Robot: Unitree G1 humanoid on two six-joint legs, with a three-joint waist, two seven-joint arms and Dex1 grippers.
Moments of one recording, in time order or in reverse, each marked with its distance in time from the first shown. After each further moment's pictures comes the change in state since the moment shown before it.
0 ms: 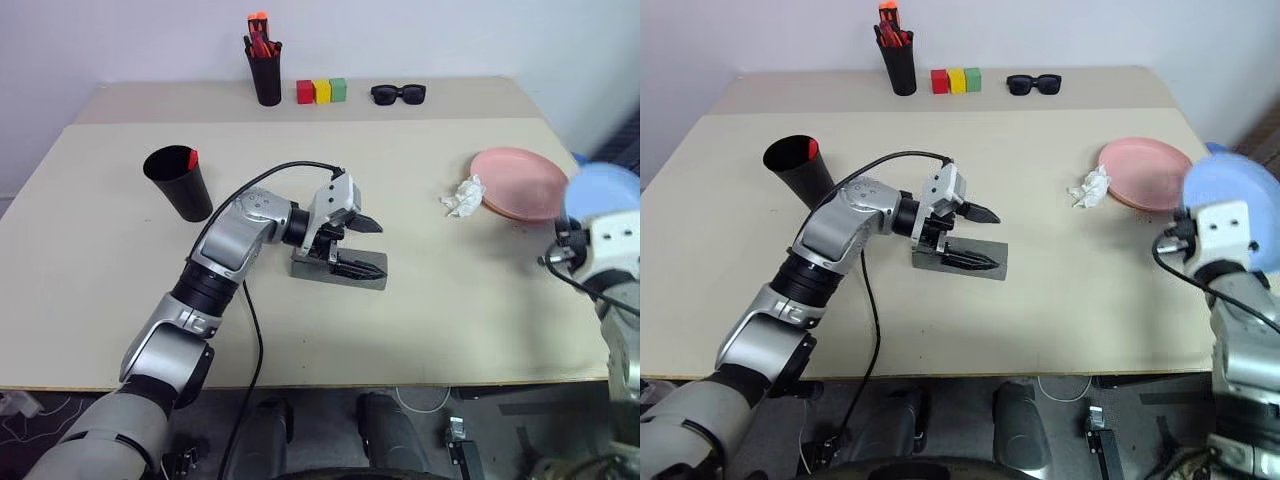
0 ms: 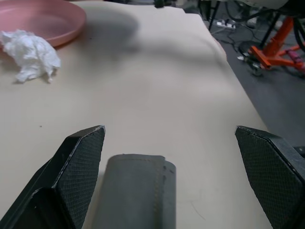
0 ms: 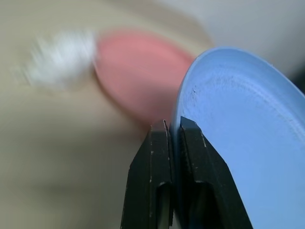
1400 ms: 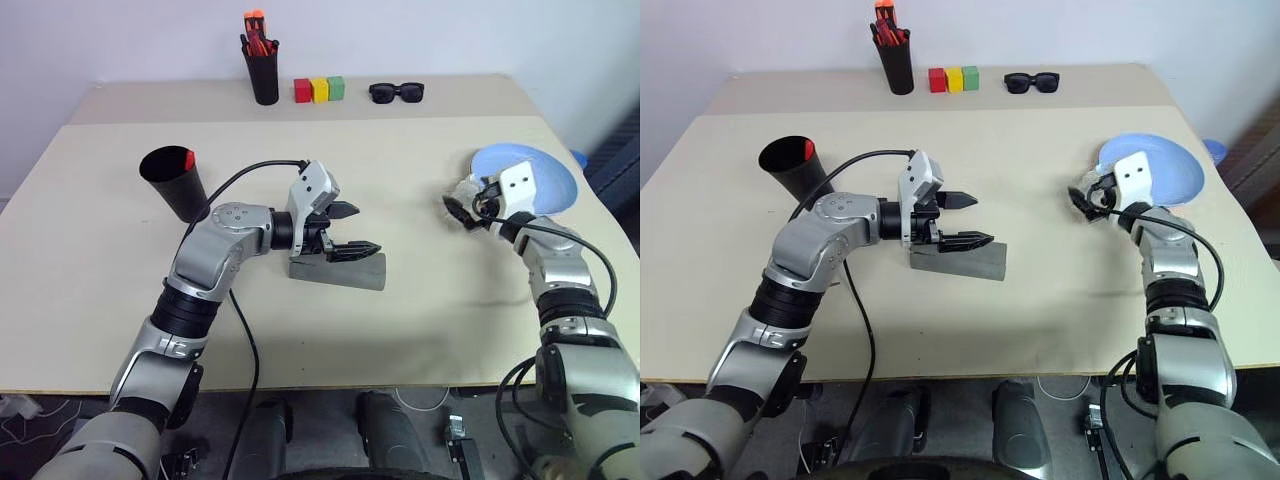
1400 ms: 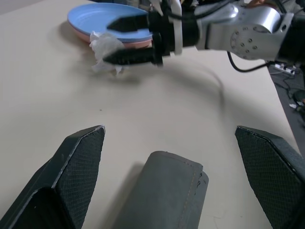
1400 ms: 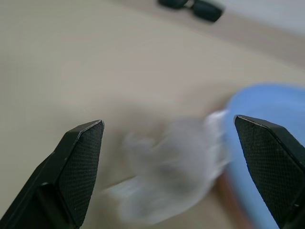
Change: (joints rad) left arm 0.129 0.025 0.104 -0.240 -0.120 0.227 0.306; right arm -0.517 0.105 0.228 0.790 -0.021 -0.201 0.248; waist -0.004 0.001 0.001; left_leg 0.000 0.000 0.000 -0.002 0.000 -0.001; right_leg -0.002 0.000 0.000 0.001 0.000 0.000
